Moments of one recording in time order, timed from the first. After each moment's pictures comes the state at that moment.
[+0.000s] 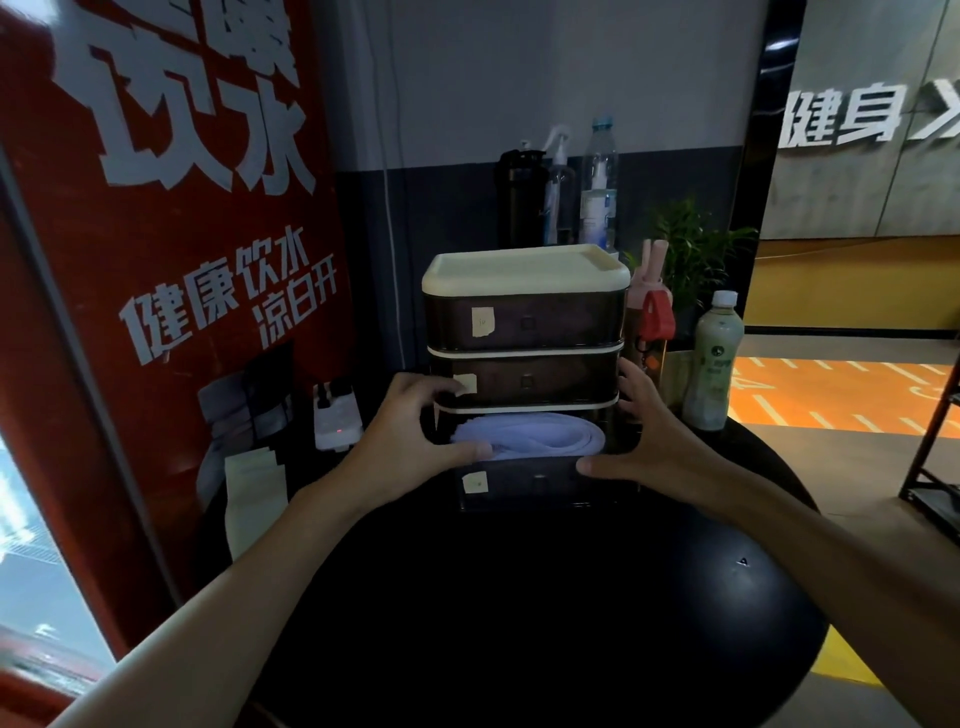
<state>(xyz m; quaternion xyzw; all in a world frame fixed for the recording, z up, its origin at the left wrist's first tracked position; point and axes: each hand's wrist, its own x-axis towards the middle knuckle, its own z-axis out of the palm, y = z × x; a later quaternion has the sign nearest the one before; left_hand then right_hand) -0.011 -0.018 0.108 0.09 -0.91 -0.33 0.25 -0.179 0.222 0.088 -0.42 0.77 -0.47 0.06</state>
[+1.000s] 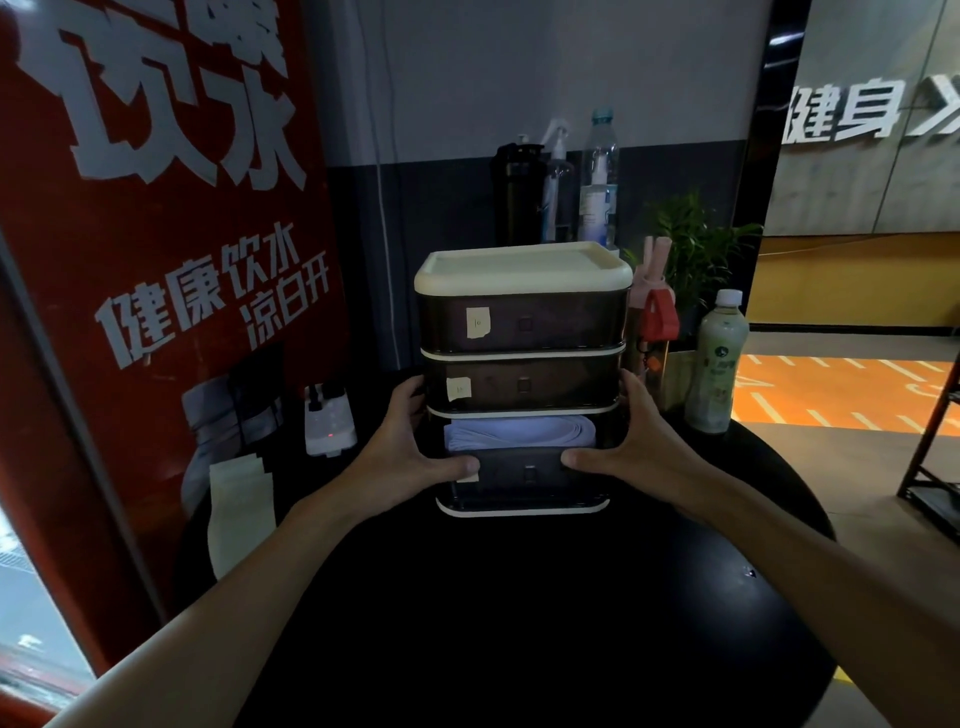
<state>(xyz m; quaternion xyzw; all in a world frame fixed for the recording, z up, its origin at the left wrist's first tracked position) -0.038 -0.044 0.076 0.08 -0.85 -0.48 0.22 -0.194 0.200 0.081 -0.36 0.79 -0.49 0.04</state>
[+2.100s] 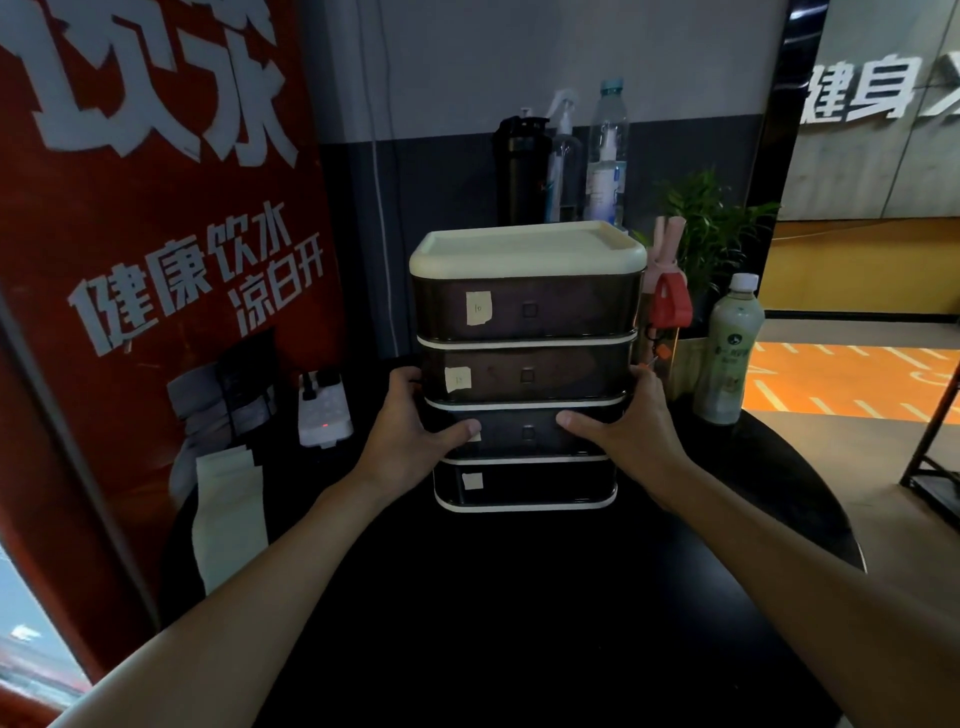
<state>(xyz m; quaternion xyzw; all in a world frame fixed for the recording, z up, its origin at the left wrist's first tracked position) -0.071 -0.044 0.065 0.15 -0.82 -0.44 0.33 -0.215 0.165 0.058 -0.26 0.78 -0.56 -0.08</state>
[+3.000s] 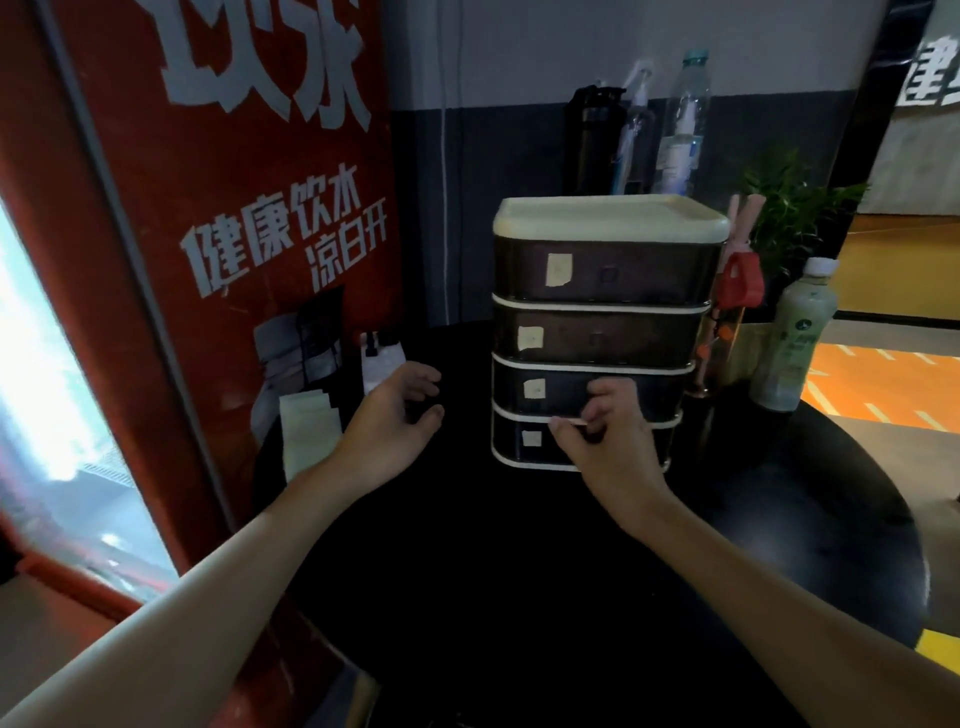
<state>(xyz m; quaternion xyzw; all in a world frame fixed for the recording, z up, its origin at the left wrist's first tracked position) 0.018 -0.088 0.051 0.14 -0.85 -0.42 0.27 -0.110 0.130 0.043 -0.32 0.75 -0.57 -0.04</state>
